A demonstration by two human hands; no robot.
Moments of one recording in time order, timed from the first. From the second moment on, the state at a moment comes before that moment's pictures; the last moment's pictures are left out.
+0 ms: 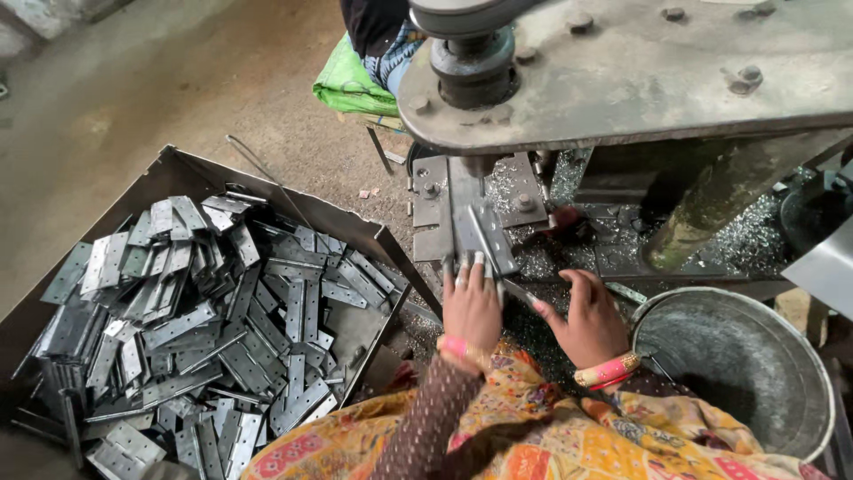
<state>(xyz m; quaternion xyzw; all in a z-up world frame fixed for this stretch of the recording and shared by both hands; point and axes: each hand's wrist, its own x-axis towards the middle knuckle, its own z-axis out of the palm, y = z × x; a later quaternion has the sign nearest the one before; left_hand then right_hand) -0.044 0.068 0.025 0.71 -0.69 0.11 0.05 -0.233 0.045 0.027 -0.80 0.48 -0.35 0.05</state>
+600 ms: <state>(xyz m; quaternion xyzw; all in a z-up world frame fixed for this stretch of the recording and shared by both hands) -0.005 0.029 0.020 0.67 -0.67 0.28 0.17 -0.233 0.052 0.030 -0.80 0.49 -0.35 0.06</state>
